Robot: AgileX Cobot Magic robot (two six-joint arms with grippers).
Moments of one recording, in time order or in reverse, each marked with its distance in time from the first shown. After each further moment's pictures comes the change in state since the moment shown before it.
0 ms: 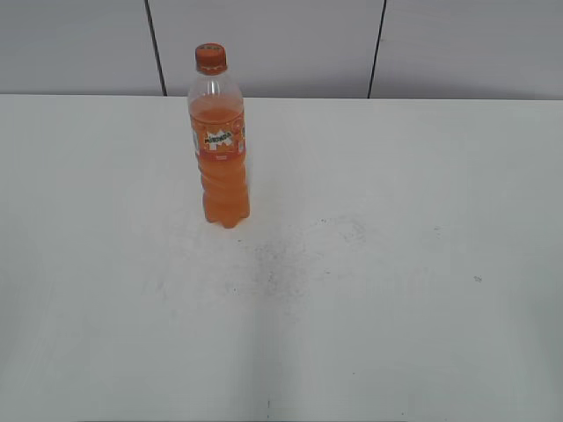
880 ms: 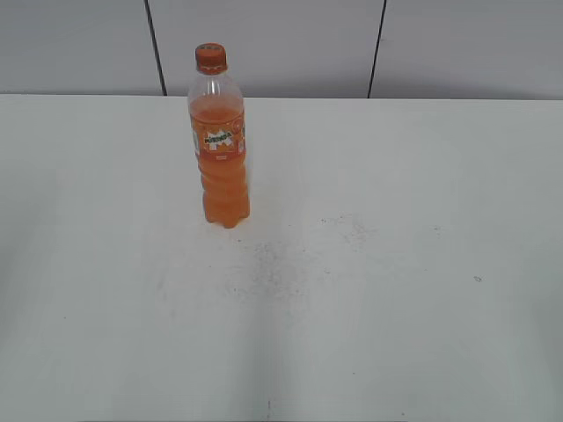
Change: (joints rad) left arm 0.000 0.269 0.058 0.191 -0.669 -0.158; right arm 0.000 0.000 0.007 0.001 -0.004 0.000
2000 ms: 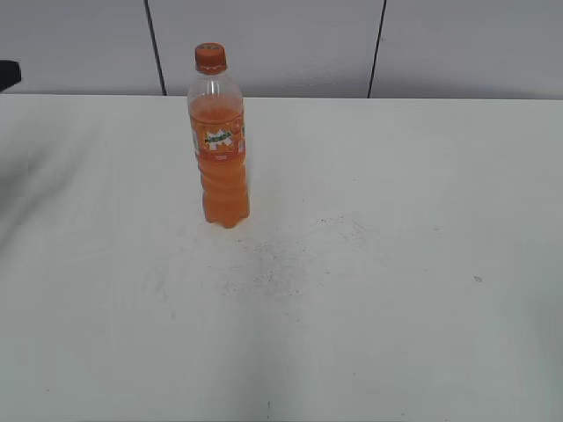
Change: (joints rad) left arm 0.373 1.387 -0.334 0.868 -1.135 -0.734; right arm 0.000 0.000 0.000 0.001 0.000 0.001
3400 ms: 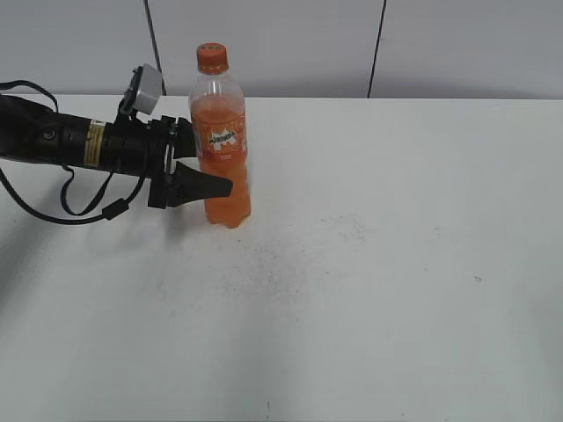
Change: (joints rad) left arm -0.413 0.671 -0.581 0.533 -0.423 -0.083; right arm 0.000 0.000 0.000 0.000 -0.001 0.000
